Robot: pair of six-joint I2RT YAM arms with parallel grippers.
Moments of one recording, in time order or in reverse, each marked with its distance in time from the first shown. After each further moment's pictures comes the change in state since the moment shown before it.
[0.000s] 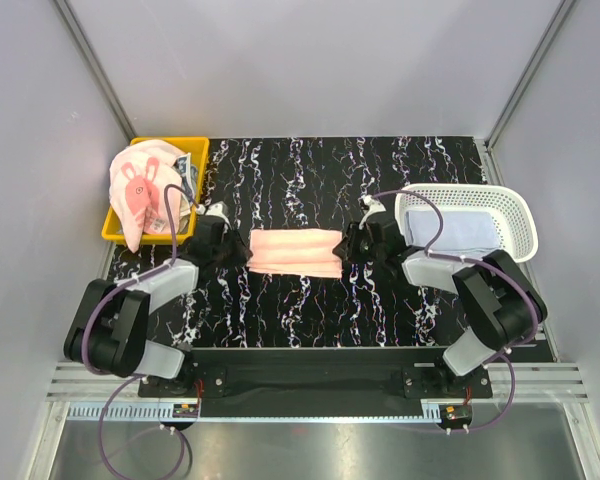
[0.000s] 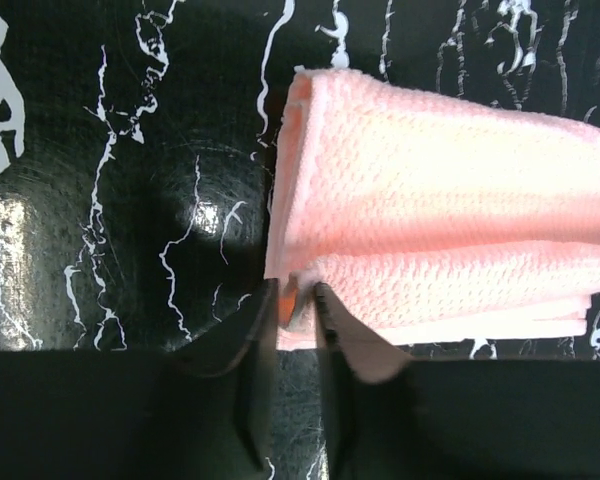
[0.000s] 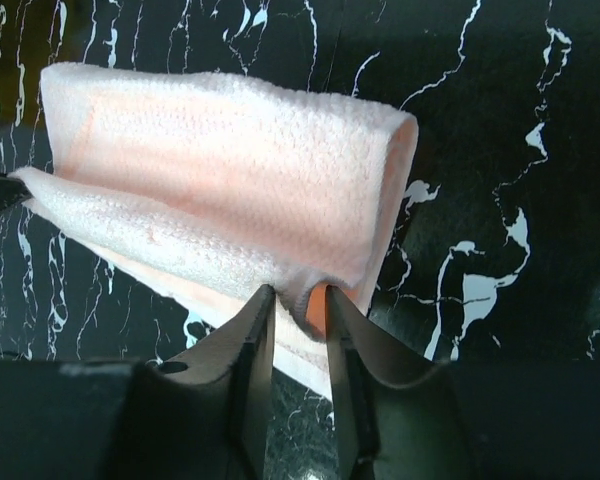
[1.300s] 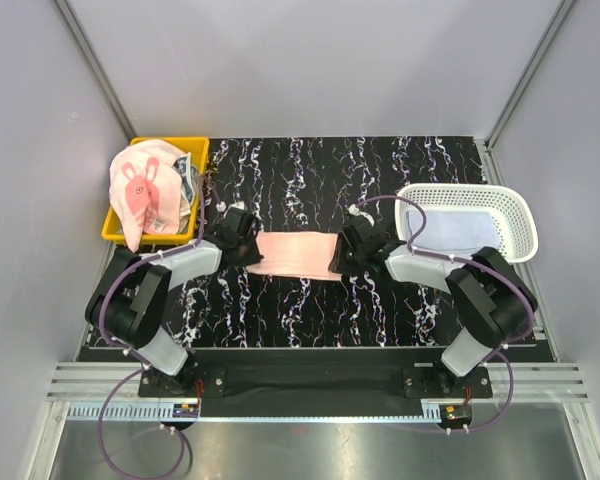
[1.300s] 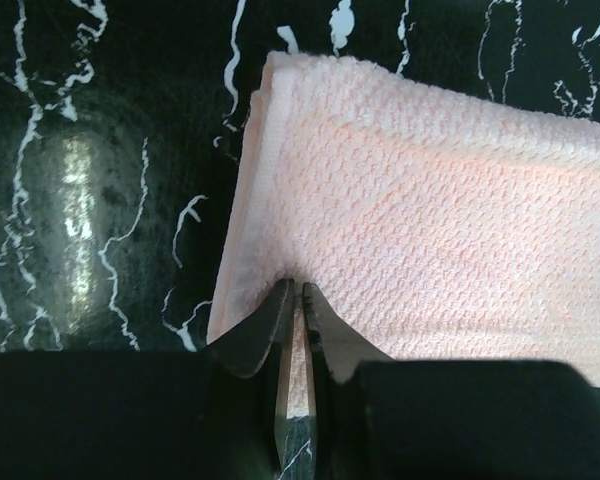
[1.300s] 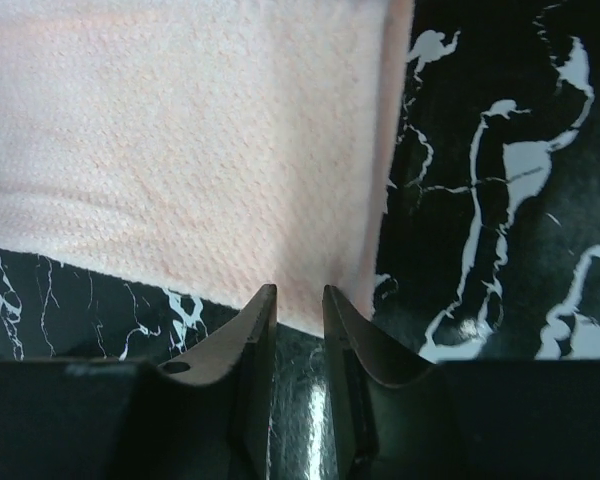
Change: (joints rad) left arm -0.135 0.178 0.197 -0.211 -0.162 -0.075; right arm 0.144 0.046 0.130 -0.343 0.164 0.149
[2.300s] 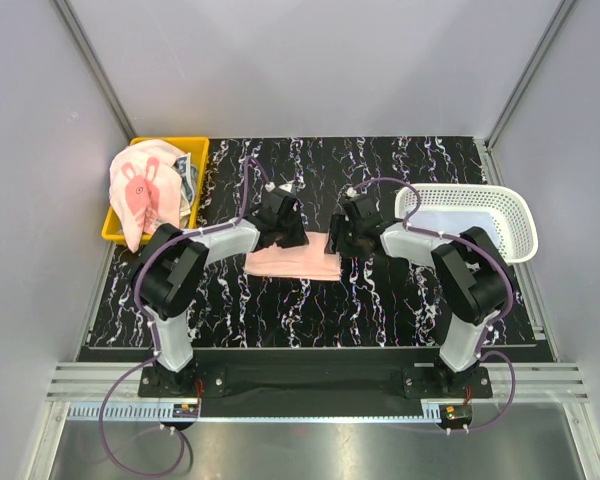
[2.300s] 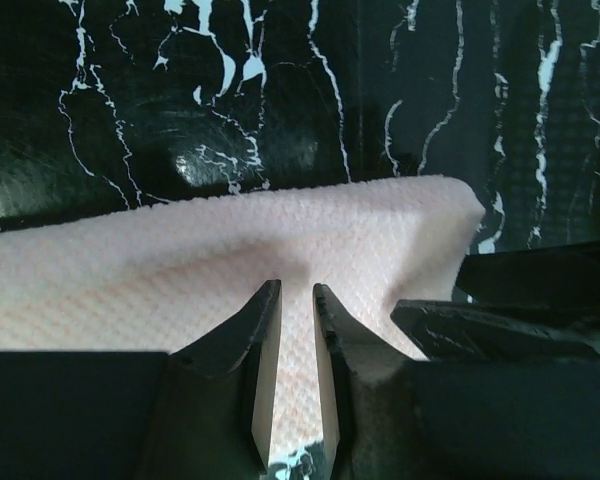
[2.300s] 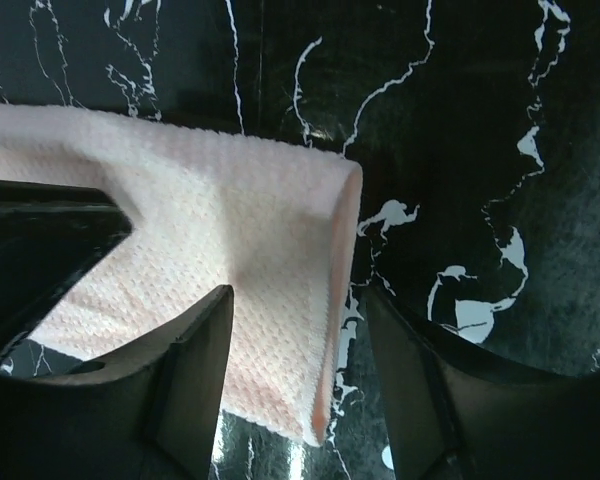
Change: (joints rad) left arm -0.161 0.256 0.341 0.021 0.141 -0.032; right arm -0.108 0.145 0.202 -0.111 -0.066 -0.133
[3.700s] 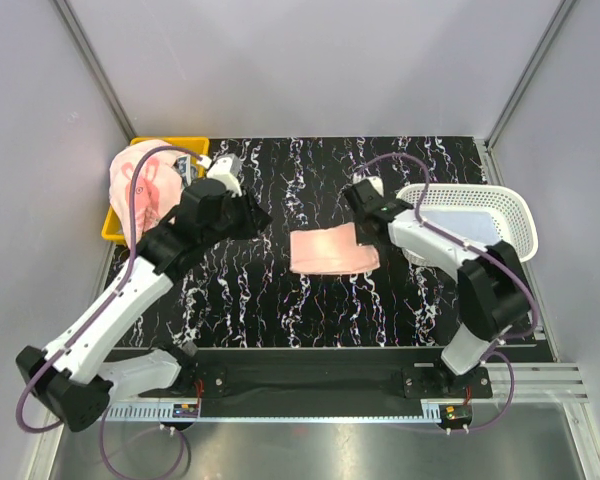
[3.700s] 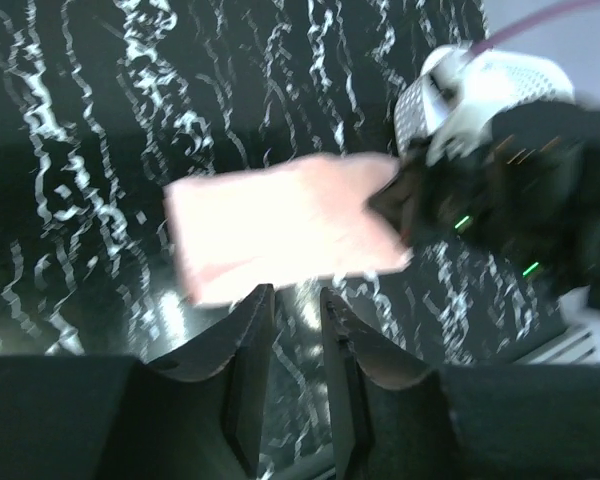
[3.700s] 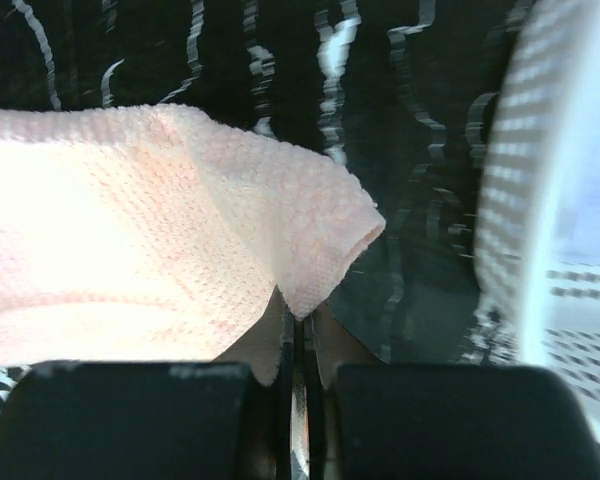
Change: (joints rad) left arm 0.000 -0.703 0.053 -0.408 -0.067 0.087; right arm 0.039 -0.084 0.176 -0.409 0.388 -0.183
